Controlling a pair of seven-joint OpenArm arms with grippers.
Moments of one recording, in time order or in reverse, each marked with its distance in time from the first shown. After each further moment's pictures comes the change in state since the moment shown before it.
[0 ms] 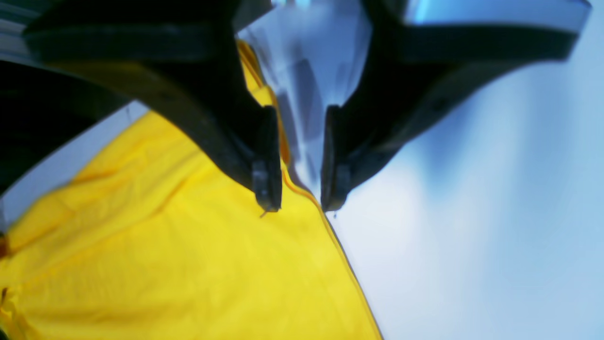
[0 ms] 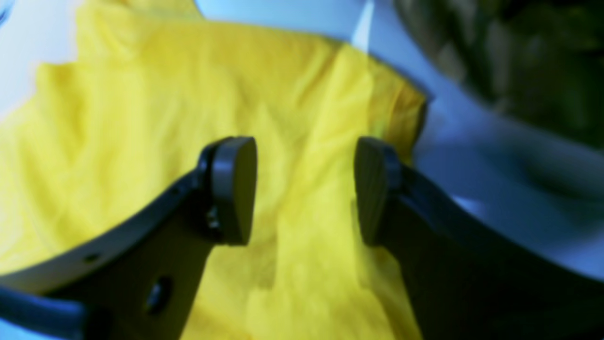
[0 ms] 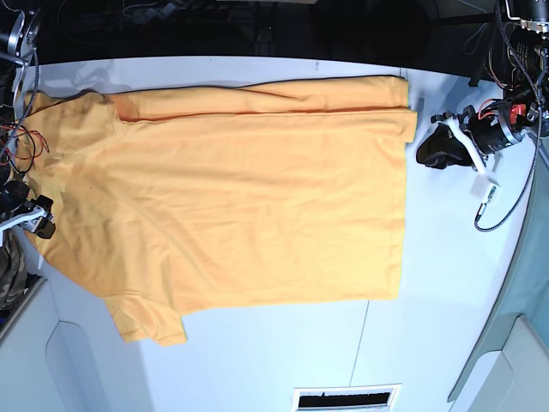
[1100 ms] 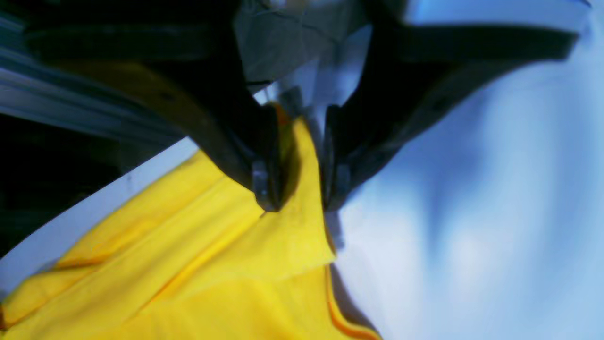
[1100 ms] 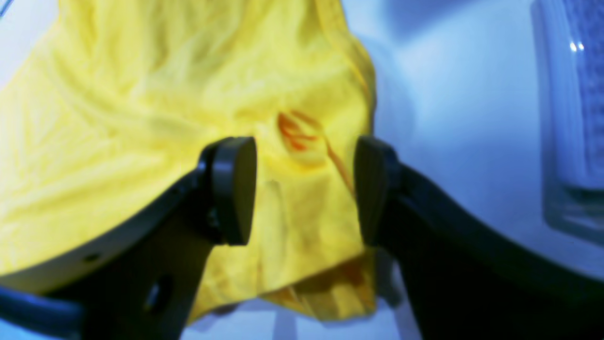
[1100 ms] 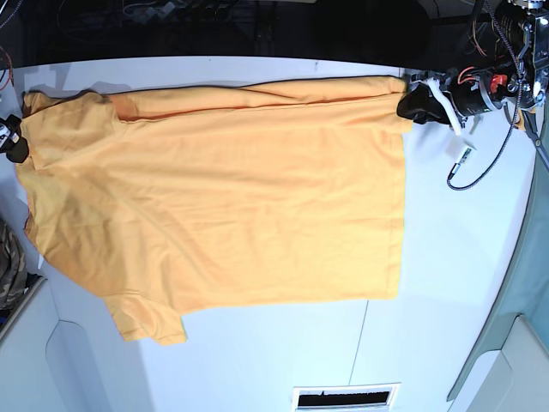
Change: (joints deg) left arm 5.9 2.2 2.6 -0.1 1.6 0.0 4.9; right arm -25.3 0.0 21.6 25.1 16.6 6.5 -22.4
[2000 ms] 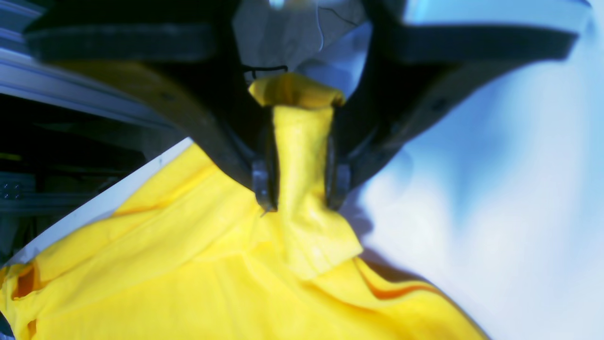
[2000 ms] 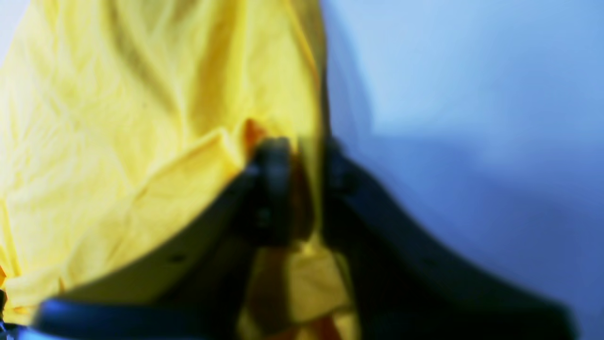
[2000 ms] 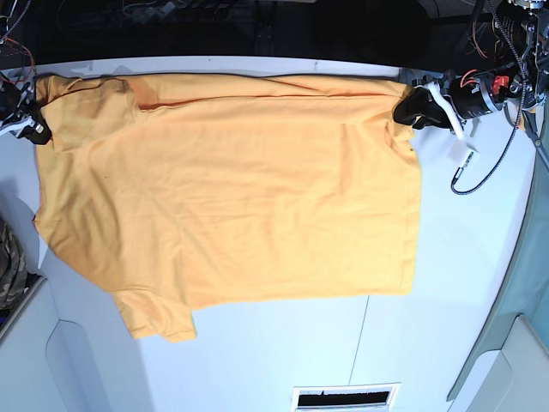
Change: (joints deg) left arm 0.0 -0.1 0.0 0.0 -5.5 0.0 0.0; right arm 1.5 0.5 -8.8 -11.1 3.6 0.2 4.1
